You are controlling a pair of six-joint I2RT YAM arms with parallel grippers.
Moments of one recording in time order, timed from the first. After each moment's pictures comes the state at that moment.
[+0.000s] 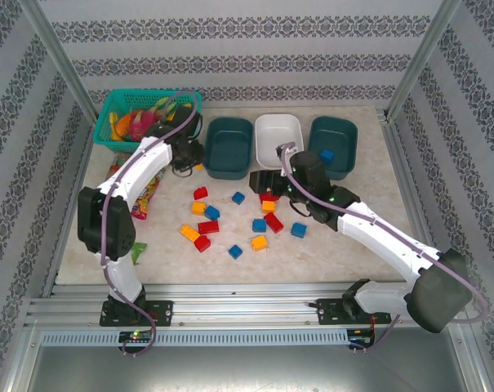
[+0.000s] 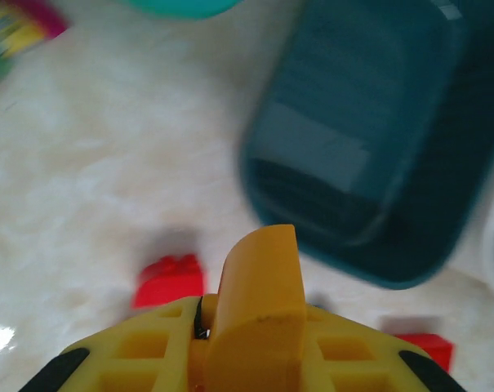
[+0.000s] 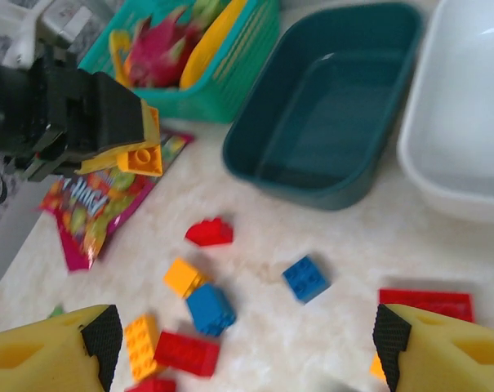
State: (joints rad) left arm -0.32 1.86 1.71 -0.94 -0.02 -0.75; right arm 0.59 1.25 0.97 -0.22 -0.09 0.52
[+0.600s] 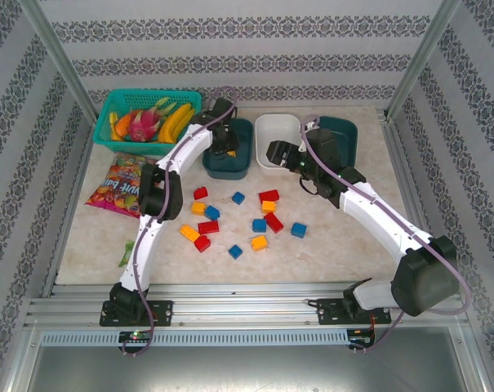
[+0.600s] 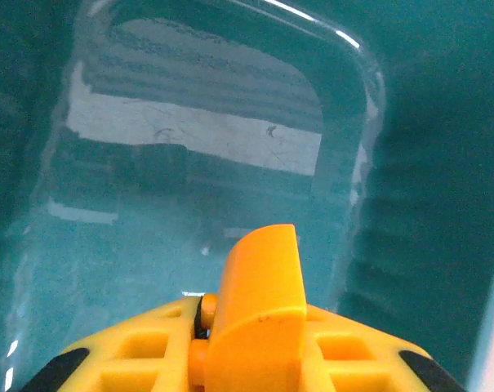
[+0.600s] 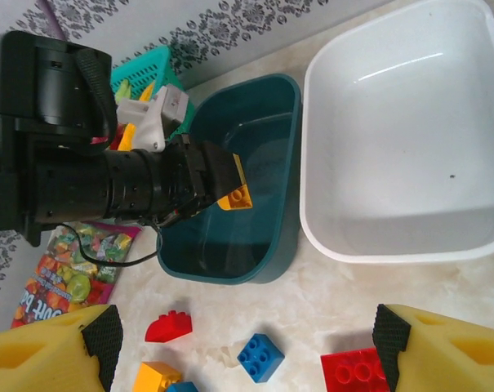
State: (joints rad) left arm -0.36 2.55 2.41 -0.95 0.05 -0.63; right arm 0.41 1.37 1.08 -0.23 -0.09 0.66
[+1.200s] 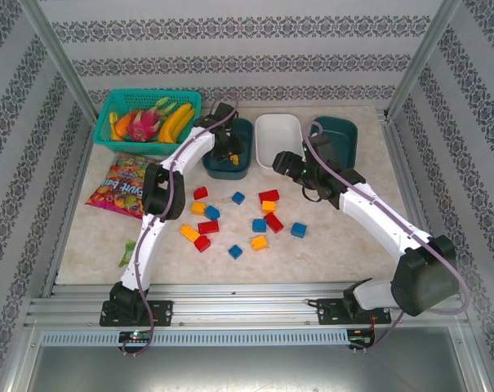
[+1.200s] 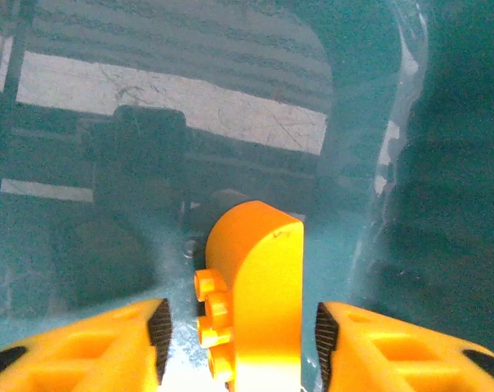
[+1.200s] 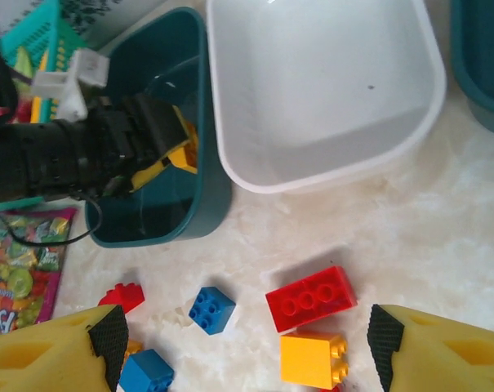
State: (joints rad) left arm -0.36 2.59 2.43 -0.95 0.11 -0.65; right arm 0.42 1.37 1.07 -0.42 -0.03 0.79
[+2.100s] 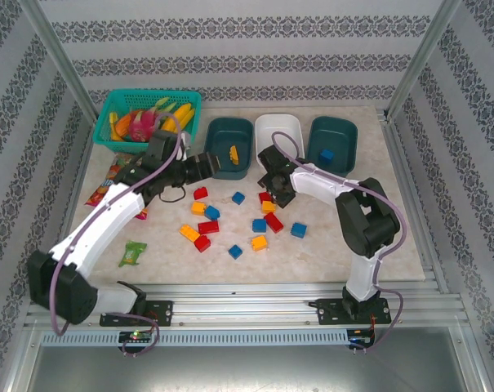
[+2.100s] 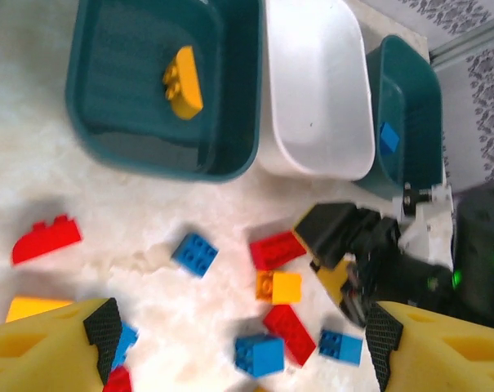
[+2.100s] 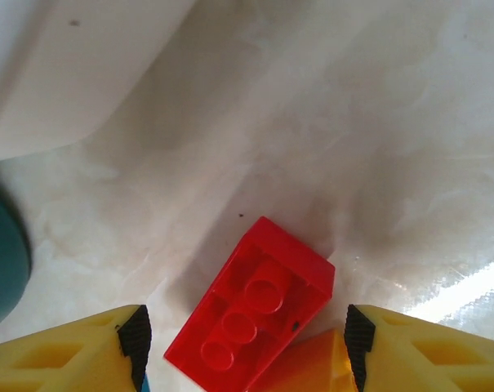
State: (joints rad) left arm -0.38 1.29 1.18 -0.60 0.20 -0.65; right arm 0.53 1.89 1.29 -0.61 0.09 1.36
